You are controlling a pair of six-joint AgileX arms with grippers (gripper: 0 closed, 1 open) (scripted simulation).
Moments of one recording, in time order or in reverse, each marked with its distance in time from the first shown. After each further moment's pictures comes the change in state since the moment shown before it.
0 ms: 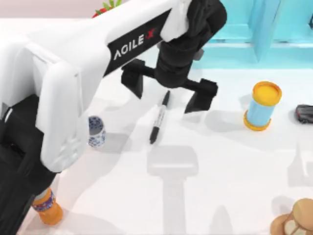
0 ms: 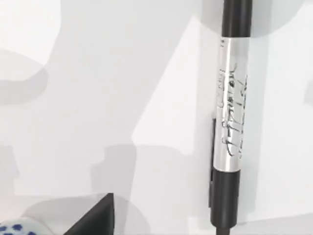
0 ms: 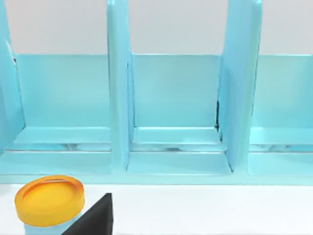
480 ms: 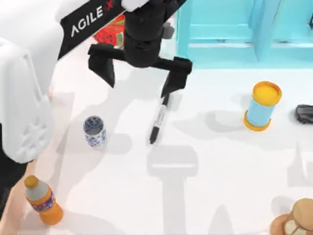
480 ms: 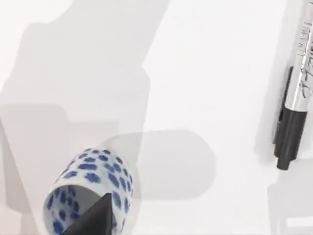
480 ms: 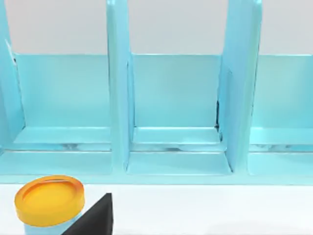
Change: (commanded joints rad) left arm 0.093 -0.122 -0.037 -0.100 0.055 0.001; right arm 0.000 0.000 0.000 0.000 0.000 0.000
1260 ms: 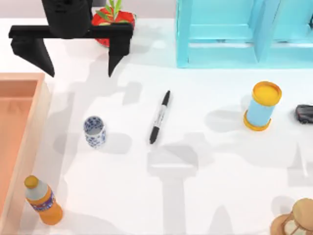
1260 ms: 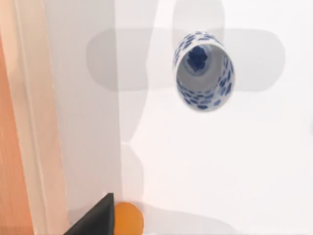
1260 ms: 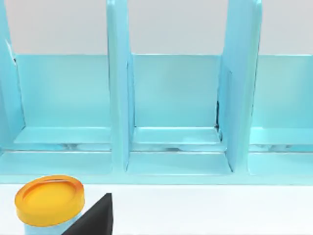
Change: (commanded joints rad) left arm 0.191 -0.280 -0.119 -0.173 0.116 0.002; right arm 0.000 0.000 0.000 0.000 0.000 0.000
